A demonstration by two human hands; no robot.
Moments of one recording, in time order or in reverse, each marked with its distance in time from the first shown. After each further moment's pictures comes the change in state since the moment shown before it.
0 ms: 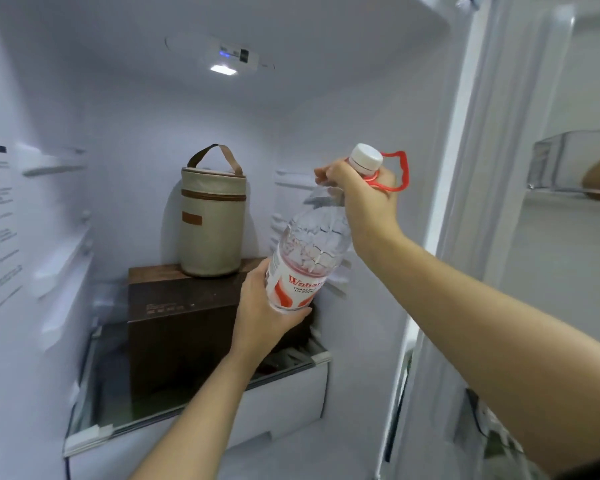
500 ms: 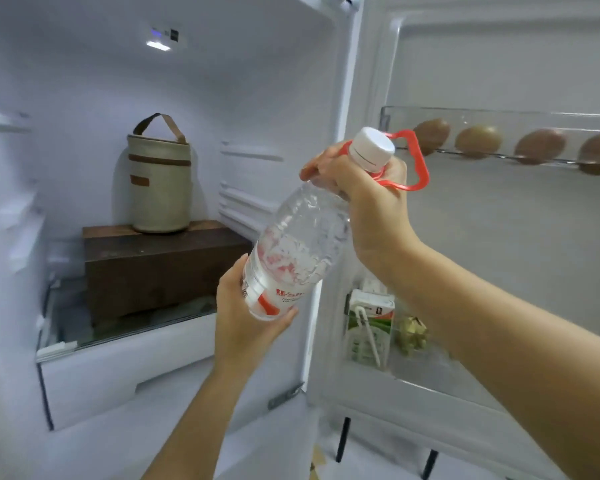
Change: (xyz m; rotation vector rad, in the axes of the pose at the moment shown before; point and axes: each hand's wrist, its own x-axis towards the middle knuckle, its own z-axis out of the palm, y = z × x) left_hand -0.137 0.146 0.020 -0.229 0.023 0.062; right_hand -0.142 -0.112 -0.108 0.000 -0.154 -0.218
